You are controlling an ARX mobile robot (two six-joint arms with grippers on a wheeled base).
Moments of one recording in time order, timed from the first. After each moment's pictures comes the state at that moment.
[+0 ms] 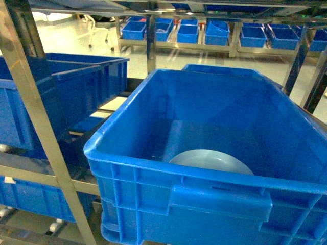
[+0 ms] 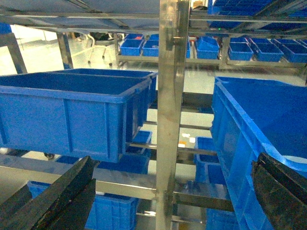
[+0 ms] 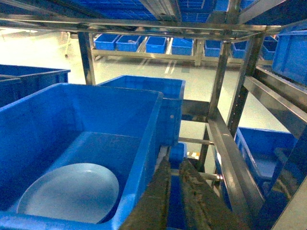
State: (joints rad) left arm 0.00 0.01 0.01 0.00 0.00 0.00; right arm 0.11 0.51 0.10 0.41 0.11 0.01
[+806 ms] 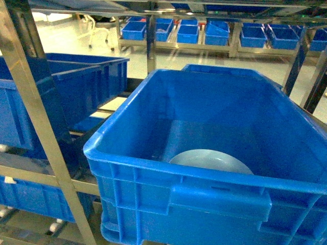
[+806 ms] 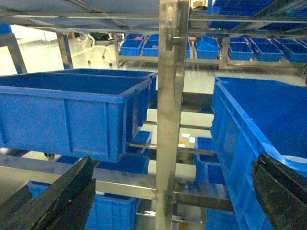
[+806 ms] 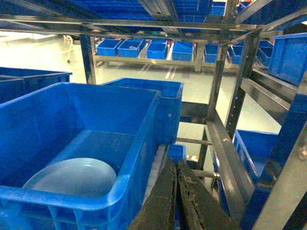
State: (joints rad) left arm 0.00 0.01 0.01 0.00 0.00 0.00; right arm 0.00 0.19 0.01 0.19 0.00 0.00
